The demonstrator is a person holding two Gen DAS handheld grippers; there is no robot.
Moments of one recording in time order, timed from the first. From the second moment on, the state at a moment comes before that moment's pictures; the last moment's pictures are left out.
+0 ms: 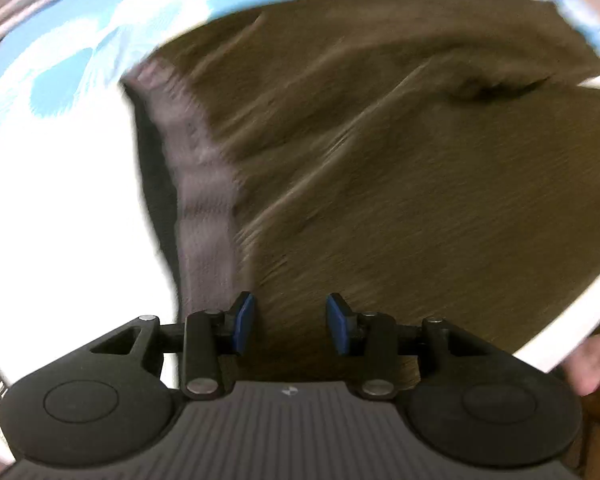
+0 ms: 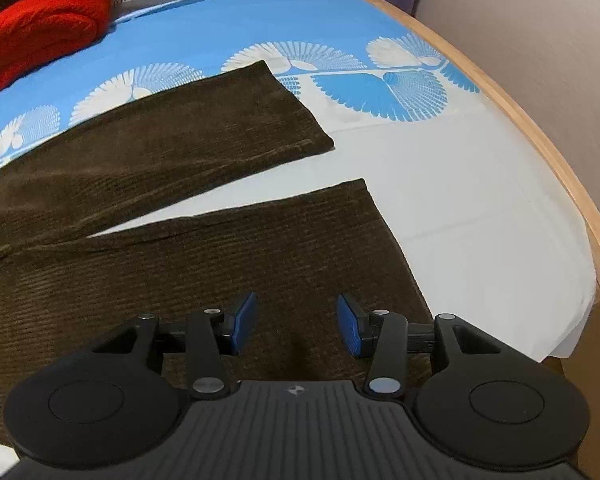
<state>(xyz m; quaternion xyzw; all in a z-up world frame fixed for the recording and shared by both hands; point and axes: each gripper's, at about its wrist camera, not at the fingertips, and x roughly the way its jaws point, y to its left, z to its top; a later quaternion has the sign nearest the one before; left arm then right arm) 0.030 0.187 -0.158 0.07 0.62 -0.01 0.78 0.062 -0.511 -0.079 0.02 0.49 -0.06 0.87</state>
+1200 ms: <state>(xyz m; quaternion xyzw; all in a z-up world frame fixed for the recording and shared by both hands) 0.089 0.139 -0.092 0.06 0.43 0.03 0.90 0.063 -0.375 0.013 0.00 0.30 0.04 0.95</state>
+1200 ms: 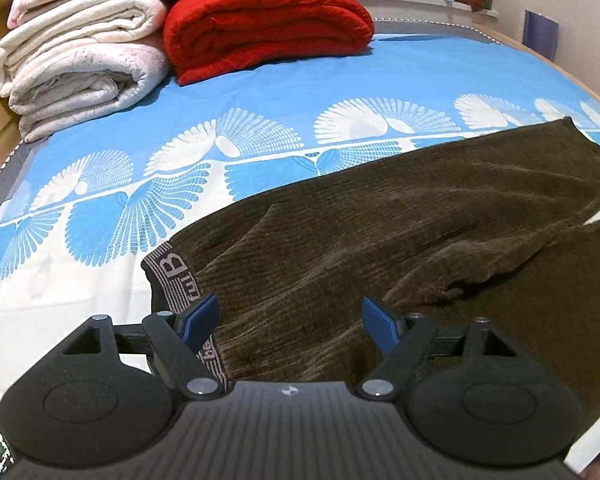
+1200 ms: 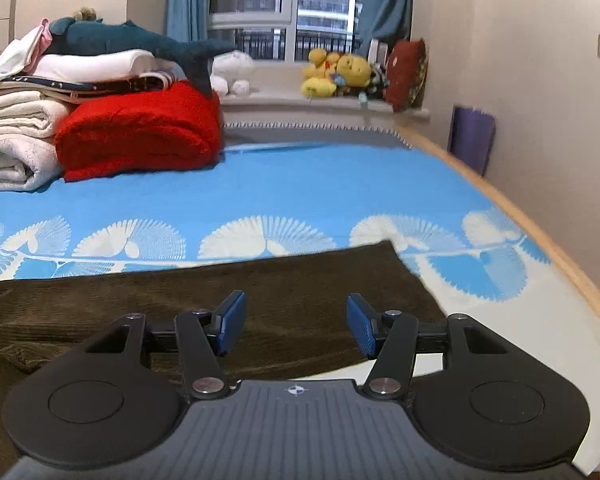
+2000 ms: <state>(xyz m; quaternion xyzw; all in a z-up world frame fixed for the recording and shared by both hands) 0.218 0.168 -0.113 -0.06 0.43 0.10 0.89 0.114 -0.358 0.000 -0.01 0.34 0.08 0.94</state>
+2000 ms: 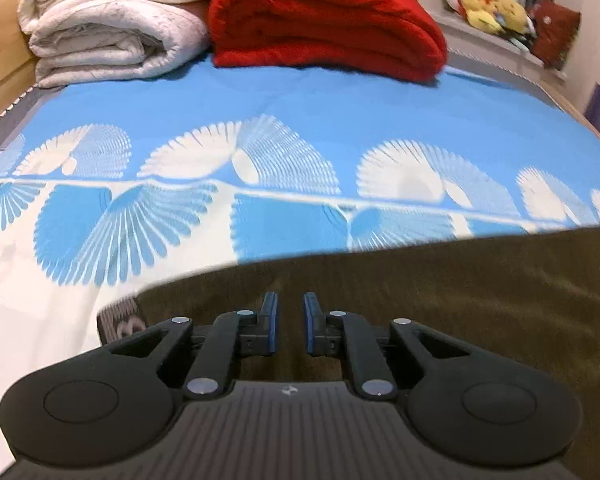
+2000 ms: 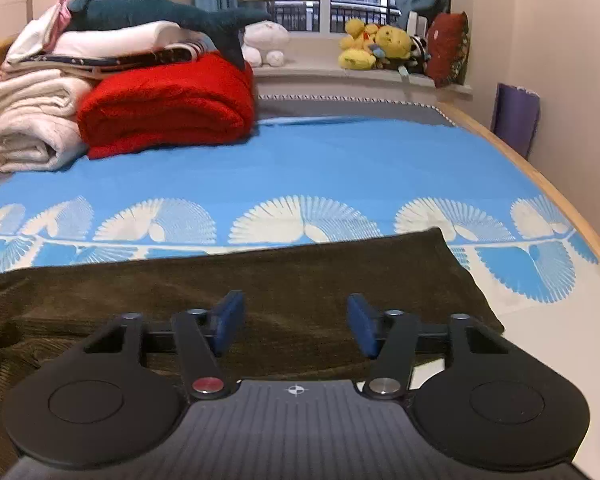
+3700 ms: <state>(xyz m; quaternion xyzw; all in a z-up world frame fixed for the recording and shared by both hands) 0.001 0.059 -0.102 0.18 0.53 -0.19 0.81 0.102 -0.399 -0.031 0.04 0.45 0.01 0.89</state>
